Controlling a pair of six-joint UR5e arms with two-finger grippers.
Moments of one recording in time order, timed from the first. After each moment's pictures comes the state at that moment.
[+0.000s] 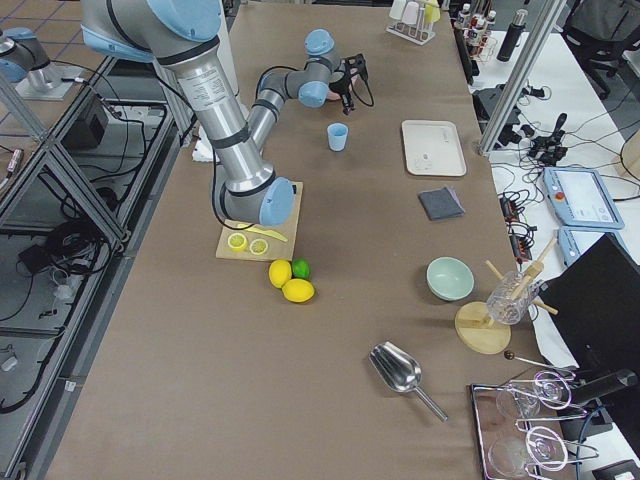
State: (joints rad) left arm -1.59 -1.36 -1.83 -1.65 -2.43 0.48; right arm 0.47 -0.93 1.86 -1.30 1.65 1.13
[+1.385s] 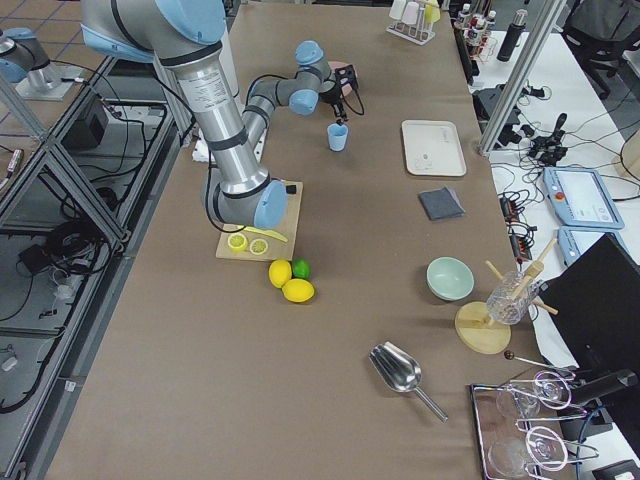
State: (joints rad) left arm -1.59 -1.36 -1.83 -1.65 -2.43 0.48; right arm 0.42 -0.97 1.85 -1.31 1.56 1.14
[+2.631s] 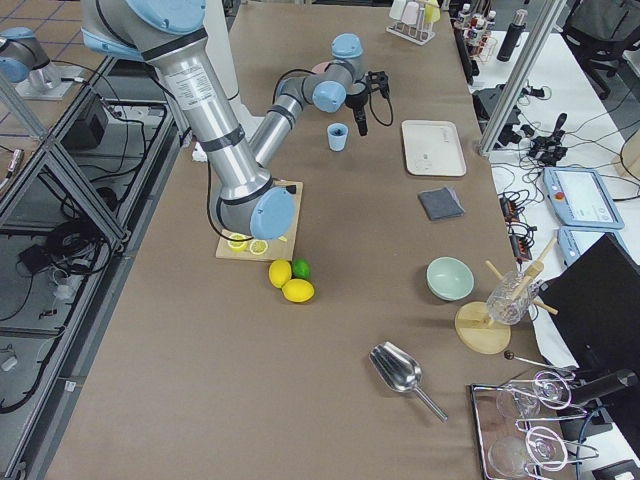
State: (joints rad) left arm -1.59 -1.36 -1.82 -1.64 -2.41 0.48; right arm 0.76 -1.03 1.93 -1.58 2.01 0.90
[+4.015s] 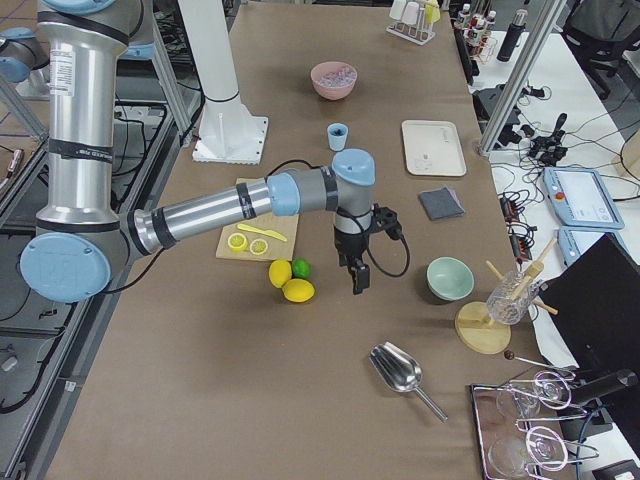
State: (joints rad) left arm -1.59 -1.45 -1.84 -1.21 -2.36 0.23; right arm 1.42 -1.68 1.93 -1.69 2.09 -0.17
